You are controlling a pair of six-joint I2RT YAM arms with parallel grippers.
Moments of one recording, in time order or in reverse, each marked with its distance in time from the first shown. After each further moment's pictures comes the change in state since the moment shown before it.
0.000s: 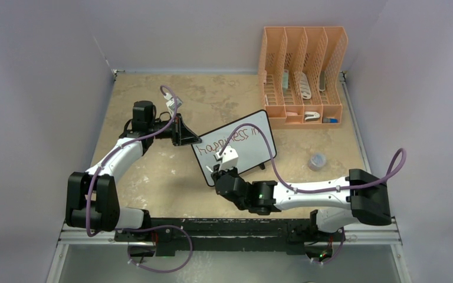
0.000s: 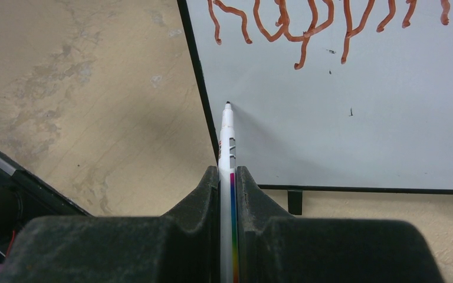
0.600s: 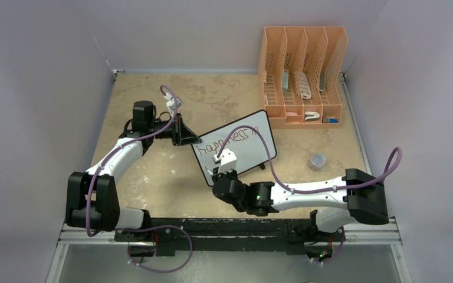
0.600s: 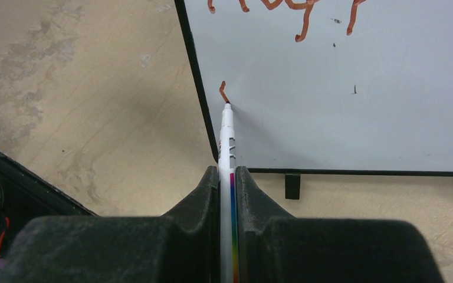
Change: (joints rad) left arm 0.000 0.000 0.000 0.000 0.000 0.000; right arm 0.005 0.030 0.017 -0.064 0.000 0.036
